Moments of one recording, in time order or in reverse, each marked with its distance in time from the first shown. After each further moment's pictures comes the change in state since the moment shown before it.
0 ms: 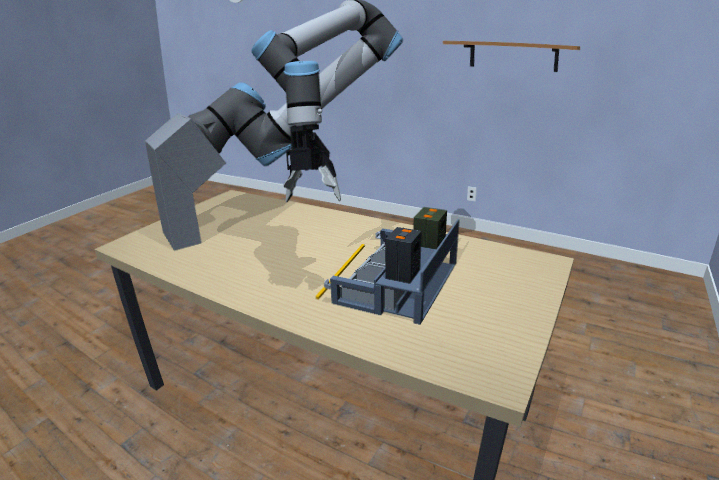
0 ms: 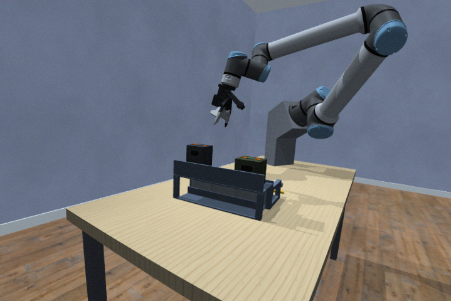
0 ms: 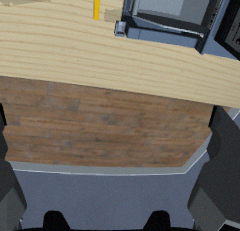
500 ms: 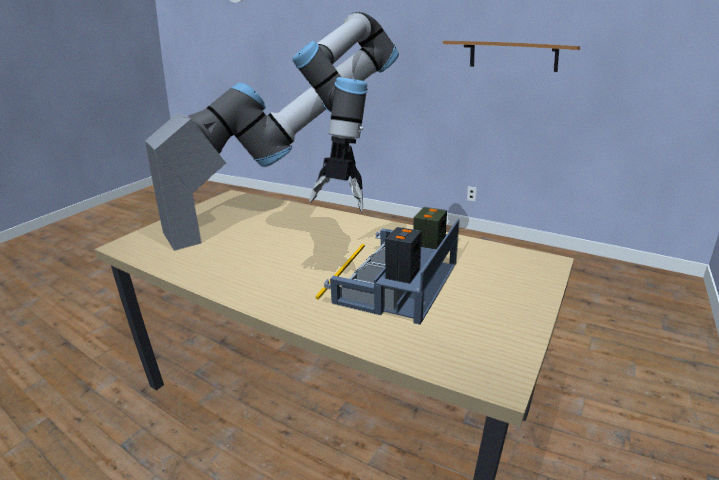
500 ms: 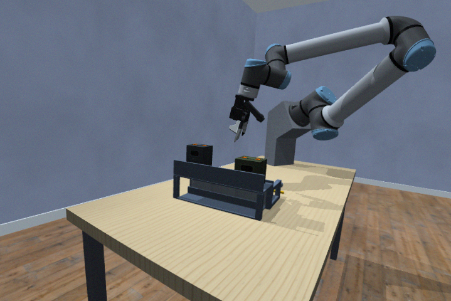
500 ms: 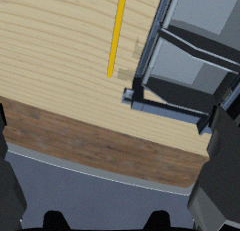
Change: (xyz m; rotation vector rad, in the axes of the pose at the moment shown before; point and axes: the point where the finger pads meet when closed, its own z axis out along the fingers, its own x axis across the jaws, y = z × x) arm 0.015 -0.119 0.033 -0.017 -0.204 -0.112
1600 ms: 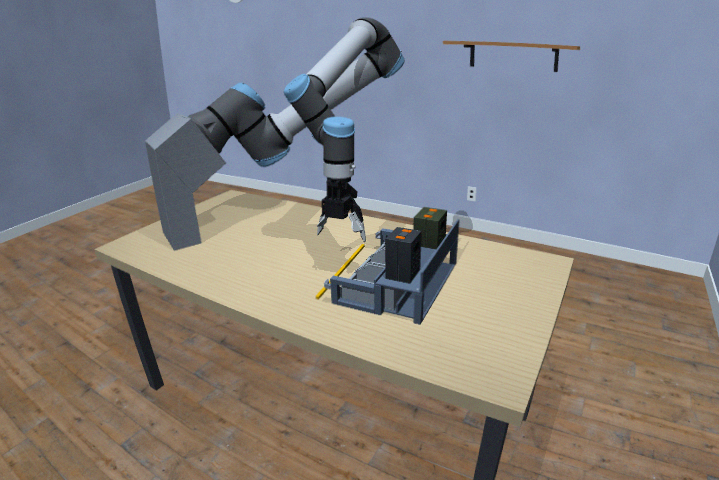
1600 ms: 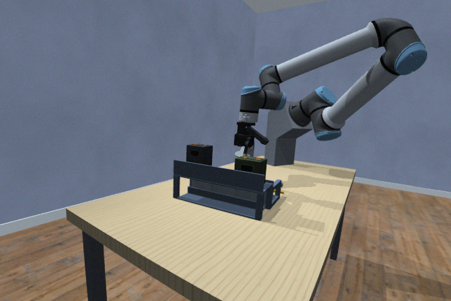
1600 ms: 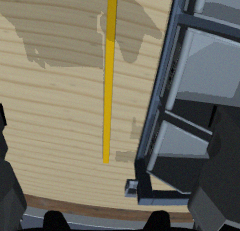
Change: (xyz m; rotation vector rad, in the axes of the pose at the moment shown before) arm 0.012 -0.075 0.108 0.196 0.080 0.109
